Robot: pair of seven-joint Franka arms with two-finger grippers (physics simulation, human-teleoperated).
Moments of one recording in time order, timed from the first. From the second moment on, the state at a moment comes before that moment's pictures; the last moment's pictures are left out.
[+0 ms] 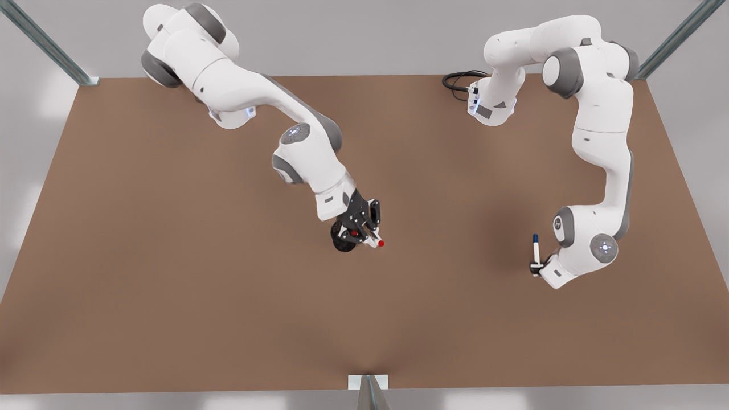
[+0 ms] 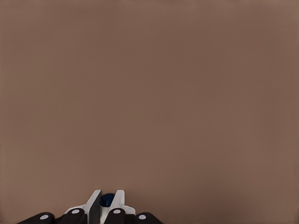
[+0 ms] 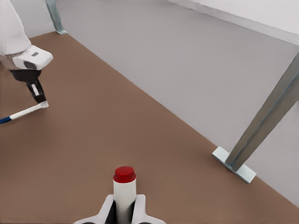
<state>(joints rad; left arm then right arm) 0.16 0.71 -0.10 -1.67 0.06 2.36 0.19 0.22 0.57 0.56 -1.56 -0.43 2.79 0.09</state>
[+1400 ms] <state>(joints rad) -0.02 0.66 -0.13 -1.43 -0.06 2.04 -0.08 0.08 0.58 0.40 -2.01 -1.02 3.51 0.48</state>
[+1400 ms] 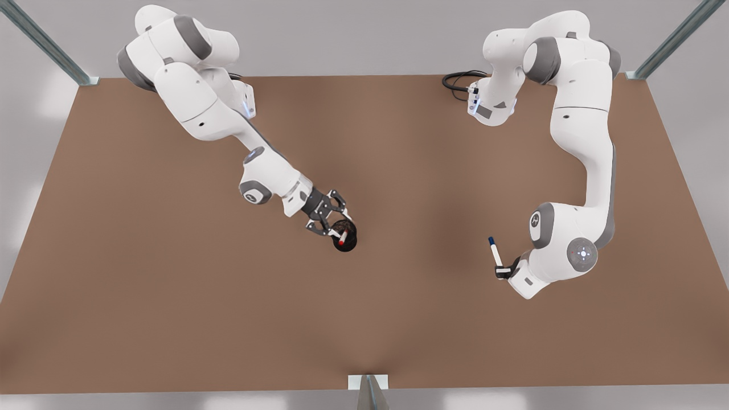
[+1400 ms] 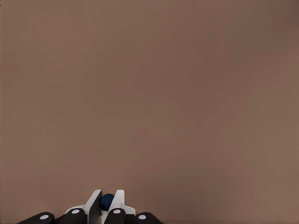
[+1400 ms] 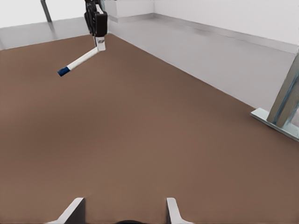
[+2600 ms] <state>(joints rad) -0.28 0.83 -0.53 -1.35 -0.27 2.64 0.00 -0.06 0.23 0.15 -1.36 -0.07 1.60 0.25</state>
